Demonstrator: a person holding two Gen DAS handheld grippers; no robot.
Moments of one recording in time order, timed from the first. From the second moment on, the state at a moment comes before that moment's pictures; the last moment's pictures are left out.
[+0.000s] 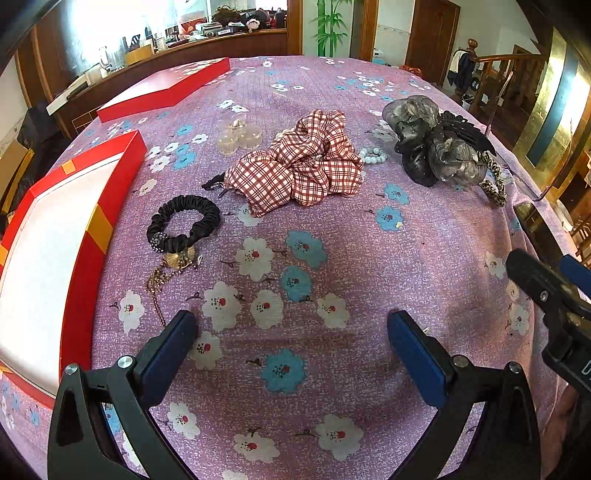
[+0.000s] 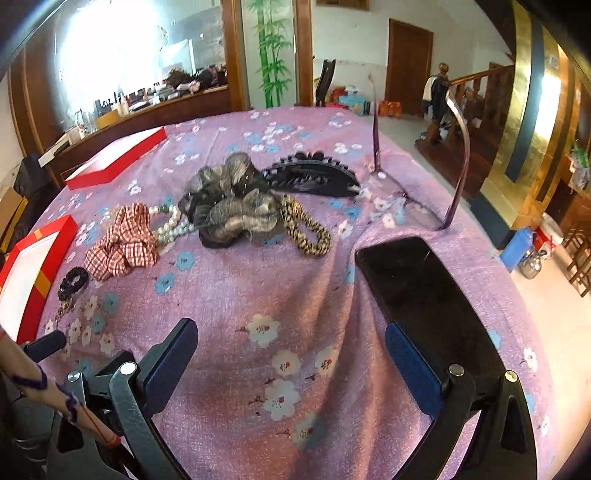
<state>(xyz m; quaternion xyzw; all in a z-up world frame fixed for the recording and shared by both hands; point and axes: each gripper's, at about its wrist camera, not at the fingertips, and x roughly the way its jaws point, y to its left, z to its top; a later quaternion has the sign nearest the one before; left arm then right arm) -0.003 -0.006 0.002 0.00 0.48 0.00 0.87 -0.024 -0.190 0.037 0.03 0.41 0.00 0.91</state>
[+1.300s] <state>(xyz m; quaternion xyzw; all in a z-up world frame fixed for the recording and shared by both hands) -0.070 0.052 0.052 -0.06 0.31 0.05 0.95 -0.047 -0.193 0.053 0.04 0.33 0.01 0.94</state>
